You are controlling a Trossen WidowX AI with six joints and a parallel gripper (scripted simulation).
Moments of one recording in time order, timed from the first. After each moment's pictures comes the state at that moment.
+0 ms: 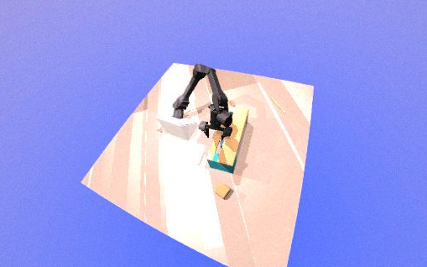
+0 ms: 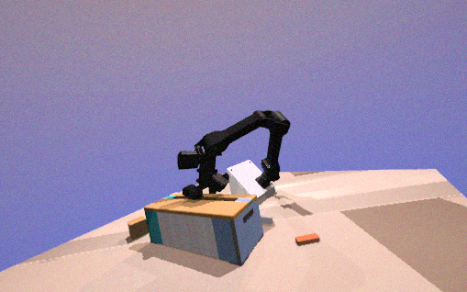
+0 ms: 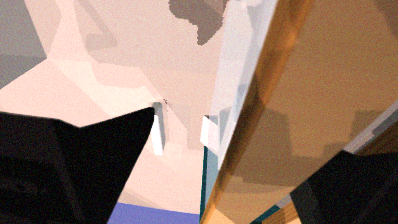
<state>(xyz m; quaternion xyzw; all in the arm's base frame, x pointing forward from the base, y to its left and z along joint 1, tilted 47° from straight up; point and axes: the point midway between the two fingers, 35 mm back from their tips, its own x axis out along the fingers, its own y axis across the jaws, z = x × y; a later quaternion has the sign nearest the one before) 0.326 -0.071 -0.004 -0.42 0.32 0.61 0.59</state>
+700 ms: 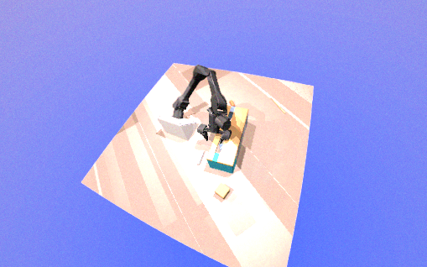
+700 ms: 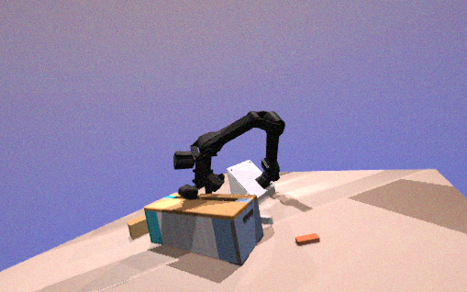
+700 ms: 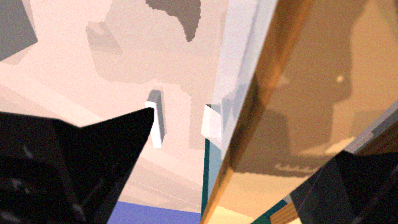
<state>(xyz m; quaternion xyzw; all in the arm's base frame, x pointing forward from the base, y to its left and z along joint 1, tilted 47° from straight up) 0.329 -0.086 -0.018 -0.42 0.32 0.61 0.59</state>
